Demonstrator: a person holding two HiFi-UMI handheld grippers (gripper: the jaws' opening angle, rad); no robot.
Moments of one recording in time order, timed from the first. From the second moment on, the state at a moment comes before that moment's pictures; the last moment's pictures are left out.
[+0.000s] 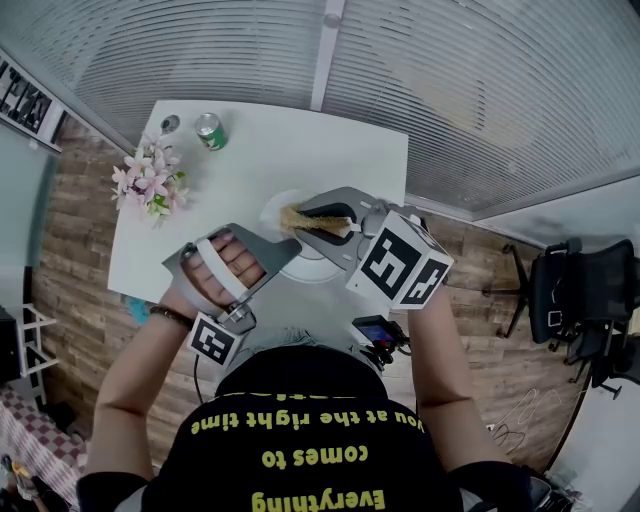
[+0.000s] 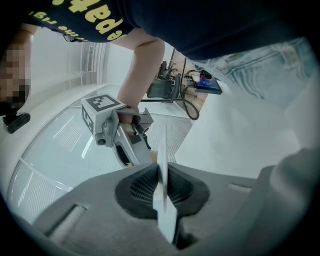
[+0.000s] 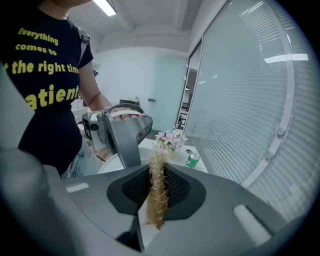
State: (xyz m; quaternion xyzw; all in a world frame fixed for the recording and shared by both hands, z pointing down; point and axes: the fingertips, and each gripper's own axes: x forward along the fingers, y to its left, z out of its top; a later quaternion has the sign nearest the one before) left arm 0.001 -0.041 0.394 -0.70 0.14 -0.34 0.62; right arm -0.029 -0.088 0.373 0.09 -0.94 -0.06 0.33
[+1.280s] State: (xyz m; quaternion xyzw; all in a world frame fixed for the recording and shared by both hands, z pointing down) left arm 0.004 -0.038 0.400 -0.69 0.11 -0.33 0.63; right arm -0.002 -0.117 0.401 0.12 -0.94 0.01 0.32
